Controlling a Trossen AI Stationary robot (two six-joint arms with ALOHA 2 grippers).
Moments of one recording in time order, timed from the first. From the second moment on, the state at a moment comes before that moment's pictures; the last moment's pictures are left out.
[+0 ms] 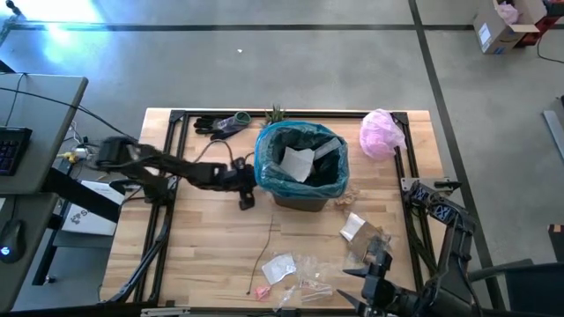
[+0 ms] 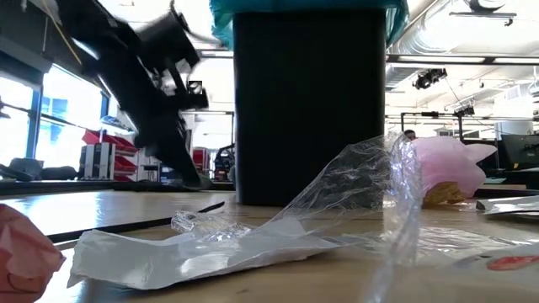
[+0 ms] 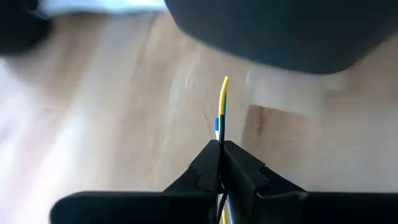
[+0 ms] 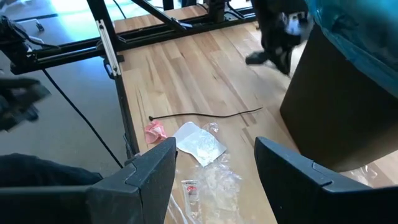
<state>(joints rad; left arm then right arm) 0.02 1.49 0.61 -0.07 -0.28 -0.11 1.04 2.08 2.34 -1.57 0.95 1.30</state>
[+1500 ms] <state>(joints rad) -0.17 1.48 1.65 -0.65 -0.30 0.31 1.01 2.08 1.95 -1.41 0.88 1.53</state>
